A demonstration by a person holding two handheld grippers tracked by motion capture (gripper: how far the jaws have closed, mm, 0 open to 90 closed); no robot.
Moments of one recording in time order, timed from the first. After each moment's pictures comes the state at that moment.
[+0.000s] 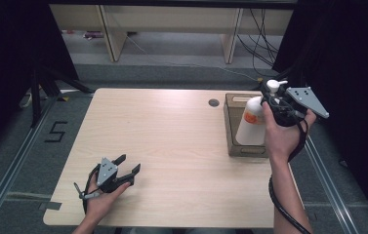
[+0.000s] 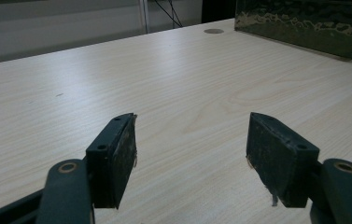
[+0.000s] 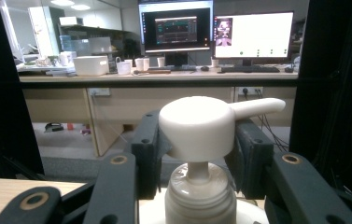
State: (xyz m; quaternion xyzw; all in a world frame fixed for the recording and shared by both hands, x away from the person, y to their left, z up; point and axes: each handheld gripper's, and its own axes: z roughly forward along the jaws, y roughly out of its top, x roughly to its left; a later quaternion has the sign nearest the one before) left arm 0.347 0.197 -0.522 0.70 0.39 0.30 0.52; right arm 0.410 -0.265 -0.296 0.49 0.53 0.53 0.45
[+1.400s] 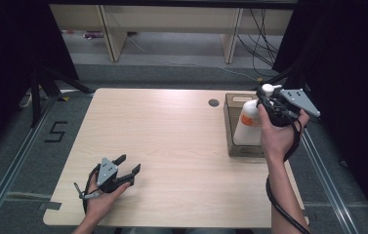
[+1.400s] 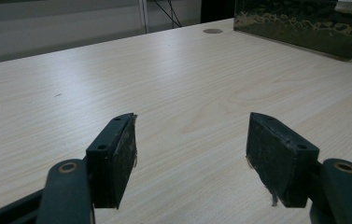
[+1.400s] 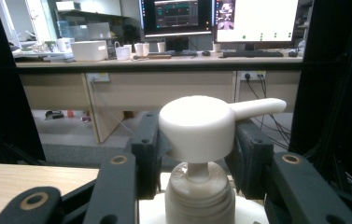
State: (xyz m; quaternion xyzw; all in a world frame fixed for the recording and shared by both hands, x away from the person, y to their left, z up) left arm 0.347 0.196 -0.522 0.70 0.39 0.30 0.52; right arm 0.423 -0.264 -0.314 0.50 0.55 0.51 0.43
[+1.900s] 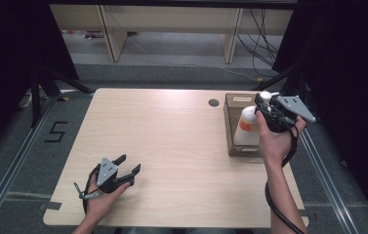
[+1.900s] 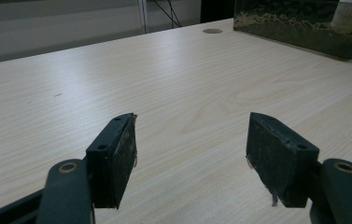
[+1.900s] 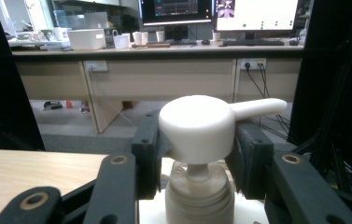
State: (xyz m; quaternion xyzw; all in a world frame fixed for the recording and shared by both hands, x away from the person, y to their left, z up) left arm 0.347 0.196 -0.522 0.70 0.39 0.30 0.52; right arm 0.421 -0.265 -0.334 0.51 0.55 0.50 0.42
